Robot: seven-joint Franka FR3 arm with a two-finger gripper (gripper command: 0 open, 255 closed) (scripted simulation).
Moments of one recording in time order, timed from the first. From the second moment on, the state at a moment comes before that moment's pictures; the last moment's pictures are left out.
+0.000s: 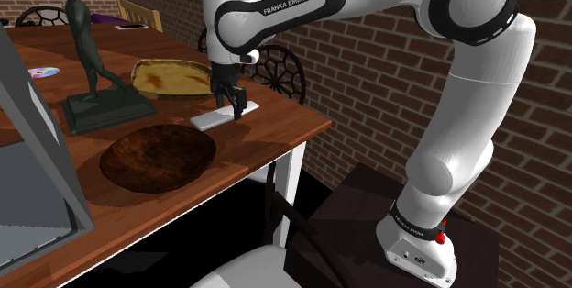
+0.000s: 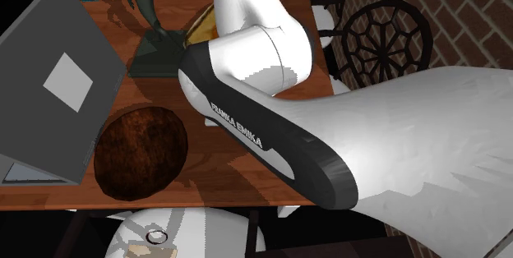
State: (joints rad) arm -0.28 0.15 0.66 -1.86 -0.09 1.98 2.07
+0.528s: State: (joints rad) arm -0.28 0.15 0.66 -1.86 -0.09 1.98 2.07
